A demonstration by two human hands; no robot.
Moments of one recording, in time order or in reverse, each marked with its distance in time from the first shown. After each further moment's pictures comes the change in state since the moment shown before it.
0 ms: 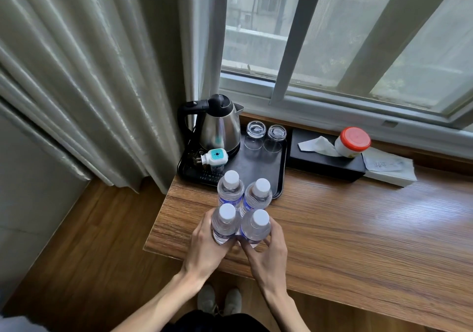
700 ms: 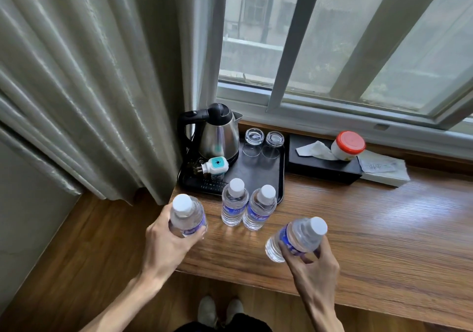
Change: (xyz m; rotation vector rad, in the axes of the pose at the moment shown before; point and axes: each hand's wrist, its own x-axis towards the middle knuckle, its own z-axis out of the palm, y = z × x) left_hand 0.023 -0.002 -0.092 0.012 0.149 0.081; right_hand -0.003 -0.012 -0.061 0.024 0.164 0.023
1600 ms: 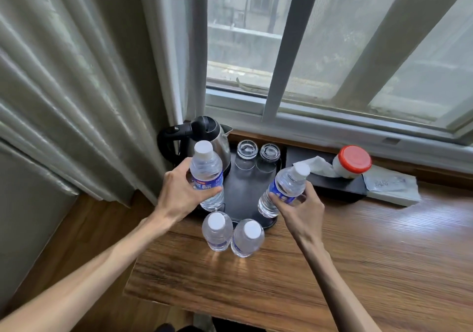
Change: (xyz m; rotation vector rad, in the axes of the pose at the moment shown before) left_hand 0.154 0.051 0.066 -0.038 -0.144 0.066; right_hand 0.183 -0.013 0.041 -0.050 -0.050 -0.008
